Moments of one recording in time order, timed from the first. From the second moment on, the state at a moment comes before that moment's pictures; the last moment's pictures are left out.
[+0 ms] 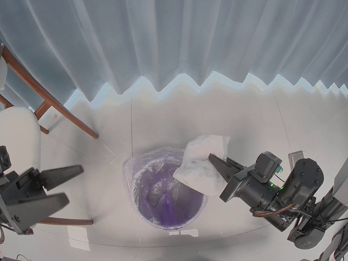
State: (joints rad) left arm -0.39 0.98 -0.29 -0.89 -0.73 -0.60; right arm 0.84 1.86 -0.36 -1.55 -0.17 0.32
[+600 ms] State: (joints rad) left arm 0.04 0.34 -0.38 -0.07 -0.71 -0.47; right arm 0.85 2.05 -0.40 -1.55 -0.26 0.30
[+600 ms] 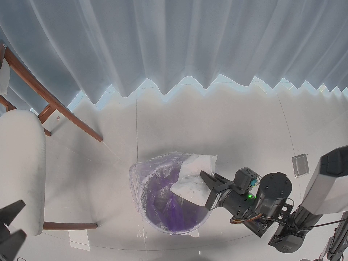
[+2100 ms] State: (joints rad) left arm -0.05 0.08 -0.02 -0.06 0.07 -0.18; right arm 0.79 2.09 -0.46 -1.55 -0.28 0.31
